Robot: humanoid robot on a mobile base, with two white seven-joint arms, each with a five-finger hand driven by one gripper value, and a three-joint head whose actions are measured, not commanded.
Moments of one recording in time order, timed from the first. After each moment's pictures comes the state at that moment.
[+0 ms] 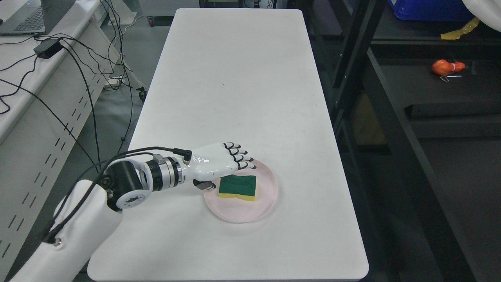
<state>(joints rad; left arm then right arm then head) -0.66 0.41 -0.58 -1.53 -0.91 -0.53 -0.56 -0.07 0.00 -0.21 0.00 -0.11 0.08 -0.04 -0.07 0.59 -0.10</state>
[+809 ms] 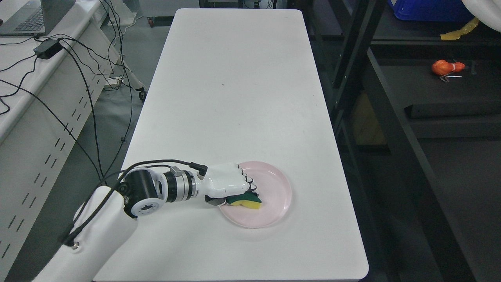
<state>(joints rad) -0.63 0.35 -0.56 -1.49 -0.86 -0.60 -0.68 -0.07 0.00 -0.21 0.00 -0.11 0.08 -0.04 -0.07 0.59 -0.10</state>
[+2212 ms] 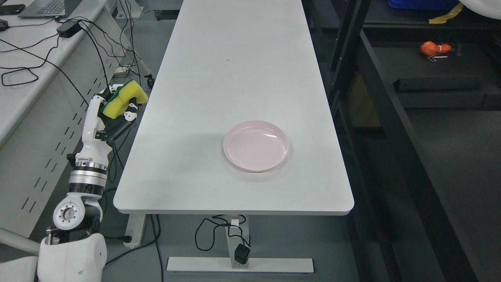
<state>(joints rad) -0.35 0.05 0.22 -1.53 0.13 -0.13 -0.23 -0.07 0.00 -0.21 0.00 -0.11 0.08 -0.04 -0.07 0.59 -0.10</state>
